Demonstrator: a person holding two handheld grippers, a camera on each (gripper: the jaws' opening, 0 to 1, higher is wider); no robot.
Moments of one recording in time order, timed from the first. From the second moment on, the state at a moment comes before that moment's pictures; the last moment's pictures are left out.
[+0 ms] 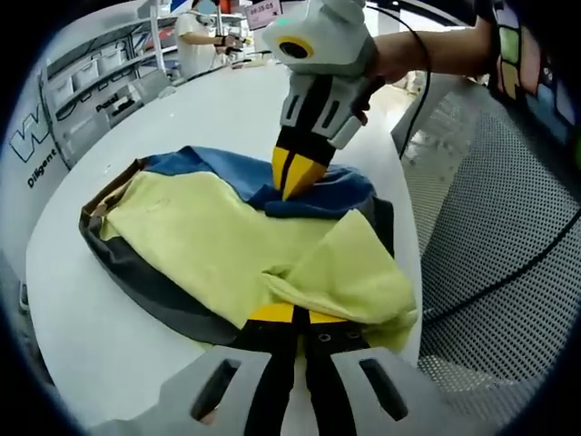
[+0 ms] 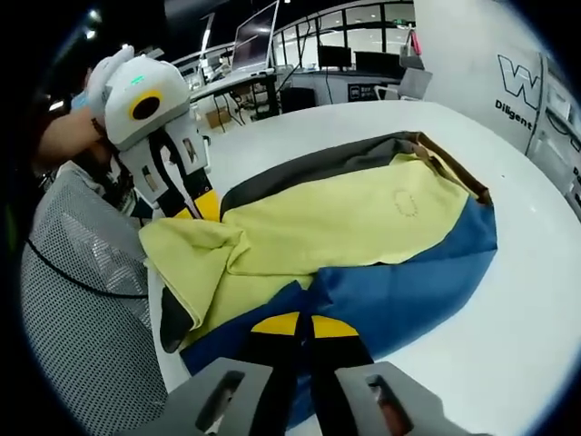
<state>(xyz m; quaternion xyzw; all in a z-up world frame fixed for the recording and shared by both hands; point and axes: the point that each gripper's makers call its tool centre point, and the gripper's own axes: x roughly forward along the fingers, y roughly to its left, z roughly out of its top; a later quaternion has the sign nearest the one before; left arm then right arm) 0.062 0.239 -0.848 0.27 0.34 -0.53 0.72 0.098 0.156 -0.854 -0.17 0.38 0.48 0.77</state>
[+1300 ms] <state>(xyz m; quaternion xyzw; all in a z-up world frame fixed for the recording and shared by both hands) 0.062 0.293 -0.848 0.29 0.37 -0.46 0.75 0.094 0.183 -0.838 -0.16 0.37 0.49 0.77</state>
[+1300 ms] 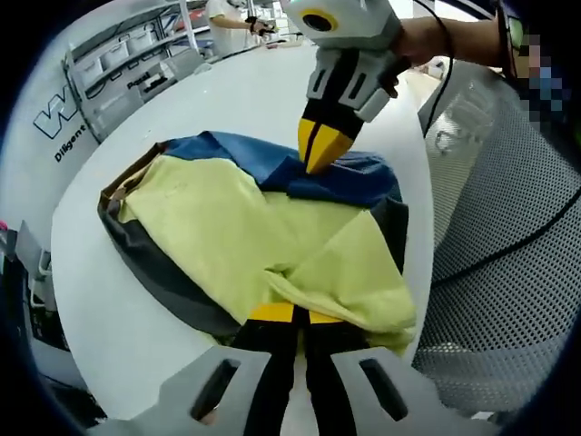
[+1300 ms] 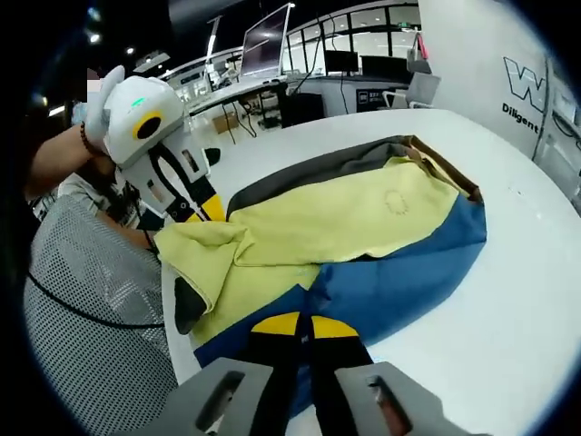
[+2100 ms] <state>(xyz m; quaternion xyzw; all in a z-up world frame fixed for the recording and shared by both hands) 0.062 0.293 -0.848 0.29 0.38 -0.45 0.76 0.126 0.078 -0.825 -0.15 0.39 0.38 0.82</state>
